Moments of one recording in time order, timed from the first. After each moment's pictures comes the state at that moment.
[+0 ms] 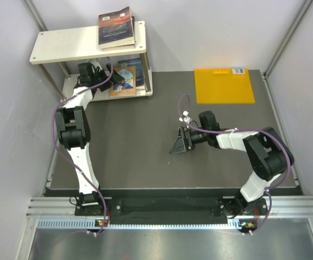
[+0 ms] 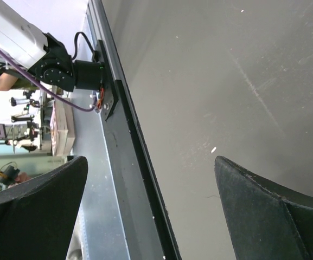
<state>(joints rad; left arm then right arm) 0.10 2.21 1.82 -0.09 0.58 -0.45 0.47 1.67 0.75 0.21 -1.04 0.47</state>
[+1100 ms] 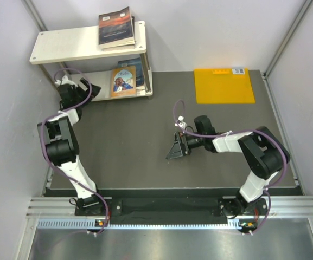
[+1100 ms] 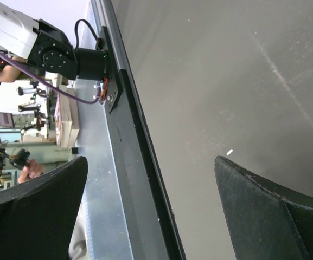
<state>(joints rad) 0.27 1.94 1.24 0.36 0.40 -0.61 0.53 1.70 0.71 0.30 -1.04 0.53</state>
